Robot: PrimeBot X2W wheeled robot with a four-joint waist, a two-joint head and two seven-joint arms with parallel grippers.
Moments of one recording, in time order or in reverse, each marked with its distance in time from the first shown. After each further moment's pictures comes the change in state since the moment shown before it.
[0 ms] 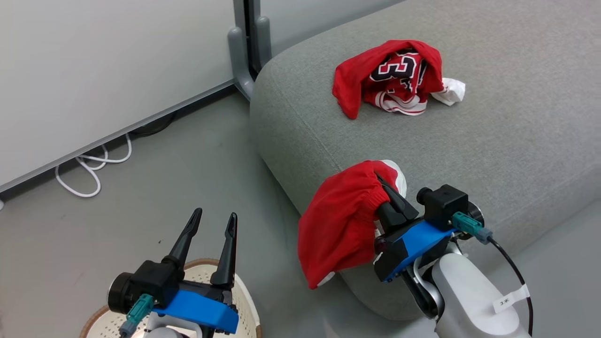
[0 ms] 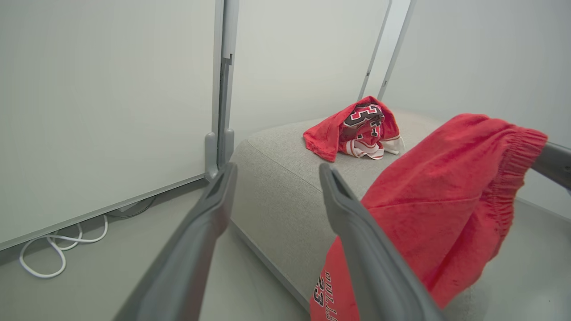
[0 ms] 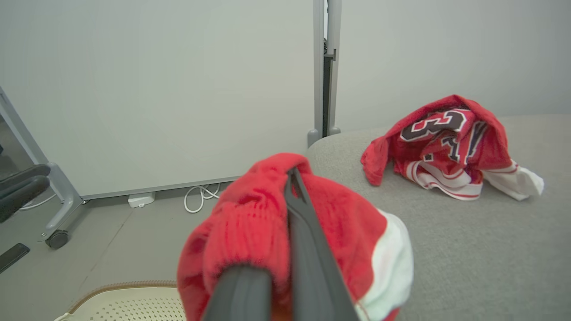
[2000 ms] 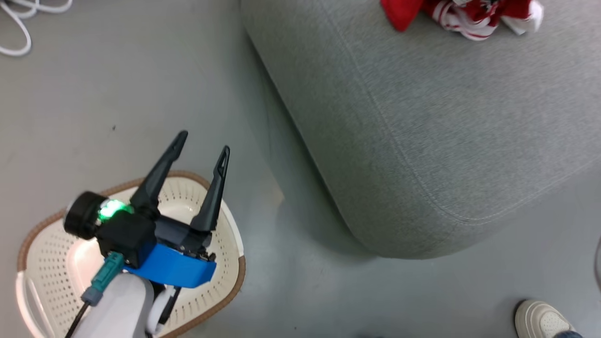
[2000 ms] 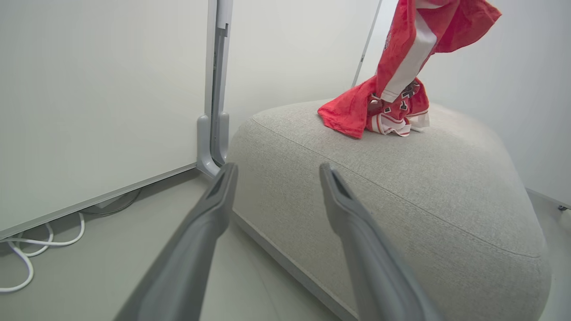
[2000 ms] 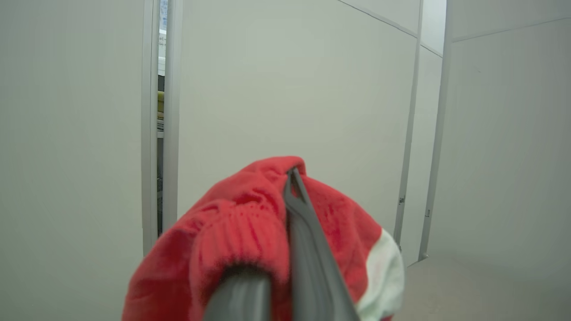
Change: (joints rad) left arm -0.168 0.179 -0.085 -0.199 0.036 0.000 0.019; right arm -0.784 -0.146 -0.715 -0.014 -0.172 0.000 0.121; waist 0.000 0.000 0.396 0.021
